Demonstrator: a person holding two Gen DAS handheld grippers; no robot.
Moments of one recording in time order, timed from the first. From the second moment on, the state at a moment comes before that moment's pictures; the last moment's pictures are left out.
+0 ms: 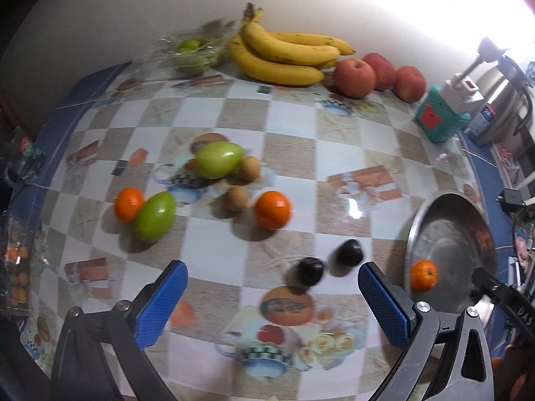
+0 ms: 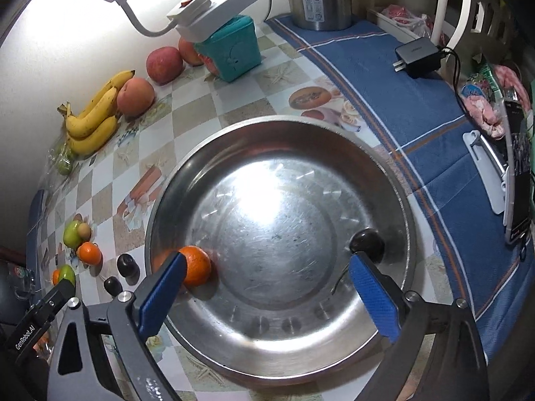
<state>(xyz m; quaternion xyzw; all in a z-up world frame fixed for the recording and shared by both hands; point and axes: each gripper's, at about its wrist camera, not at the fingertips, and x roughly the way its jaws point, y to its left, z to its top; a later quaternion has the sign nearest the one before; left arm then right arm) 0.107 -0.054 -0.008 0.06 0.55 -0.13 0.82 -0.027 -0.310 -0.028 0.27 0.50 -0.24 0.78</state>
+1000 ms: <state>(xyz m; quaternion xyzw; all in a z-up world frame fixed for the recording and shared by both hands) 0.136 0.040 -0.006 -0.03 0.53 -0.03 0.85 0.013 -0.234 -0.015 0.23 0.48 -0.15 0.83</state>
